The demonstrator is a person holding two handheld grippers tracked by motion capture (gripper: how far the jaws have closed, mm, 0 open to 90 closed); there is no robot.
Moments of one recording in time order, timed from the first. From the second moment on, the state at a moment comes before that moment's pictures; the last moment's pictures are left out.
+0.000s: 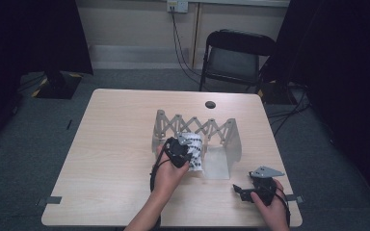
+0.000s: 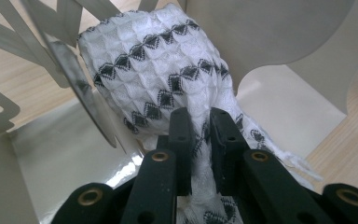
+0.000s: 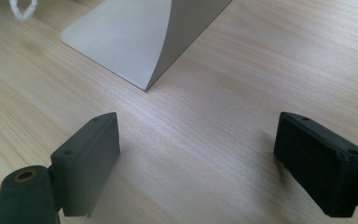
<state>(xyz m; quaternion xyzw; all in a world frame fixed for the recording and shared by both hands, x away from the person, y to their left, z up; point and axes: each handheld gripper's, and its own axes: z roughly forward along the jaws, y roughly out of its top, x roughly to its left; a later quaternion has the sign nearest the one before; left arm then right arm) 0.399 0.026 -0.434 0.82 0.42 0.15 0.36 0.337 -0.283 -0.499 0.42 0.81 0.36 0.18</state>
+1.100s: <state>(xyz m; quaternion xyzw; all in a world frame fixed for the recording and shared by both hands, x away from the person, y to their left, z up) 0.388 0.019 -0.397 0.83 0.39 0.17 0.37 0.337 -0.283 -0.499 0.42 0.81 0.36 0.18</state>
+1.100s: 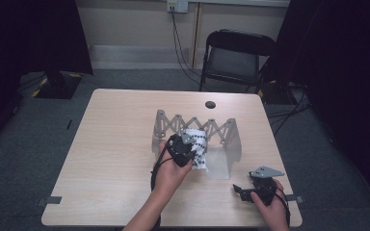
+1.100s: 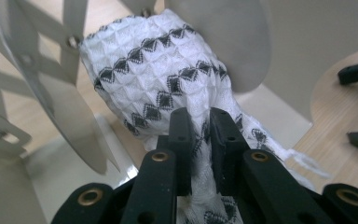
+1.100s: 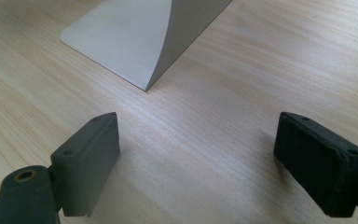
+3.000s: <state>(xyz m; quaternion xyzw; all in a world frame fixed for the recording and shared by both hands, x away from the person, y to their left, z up) 0.389 0.000 -0.444 0.84 0.38 0.14 0.35 0.337 -0.283 -0.499 0.42 0.81 0.36 0.18</state>
